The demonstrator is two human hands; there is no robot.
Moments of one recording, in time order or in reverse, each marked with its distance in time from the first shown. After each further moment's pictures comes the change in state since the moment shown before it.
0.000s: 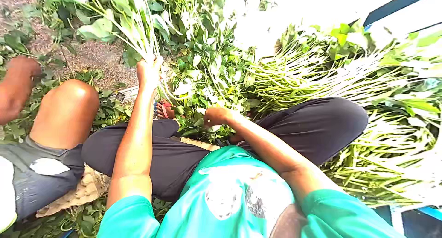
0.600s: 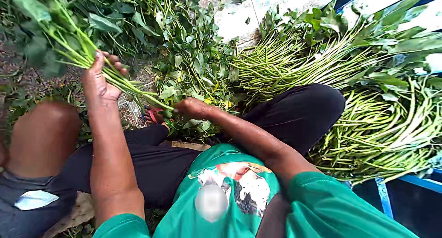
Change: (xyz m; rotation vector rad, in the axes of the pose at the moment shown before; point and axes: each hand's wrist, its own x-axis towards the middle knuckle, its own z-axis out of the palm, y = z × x) left_hand -0.012 0.032 -0.041 -0.845 -0.061 -0.049; right_hand -0.008 -0.043 -0.047 0.184 0.127 0.024
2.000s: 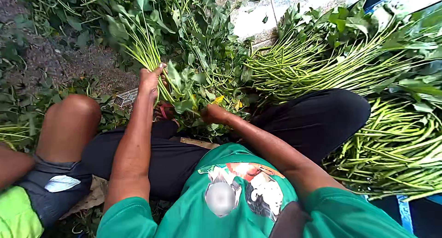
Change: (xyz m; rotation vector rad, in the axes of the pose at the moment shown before) left_hand 0.008 -0.069 0.016 0.544 0.035 -0.166; right_hand 0.000 0.066 0.059 0.175 0.203 0.032
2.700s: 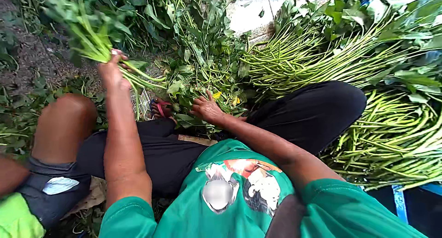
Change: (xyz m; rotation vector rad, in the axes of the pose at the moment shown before) left_hand 0.007 0.027 -0.056 -0.244 0.262 0.202; right_hand 0.018 0.021 0.037 -0.307 0.406 -0.365
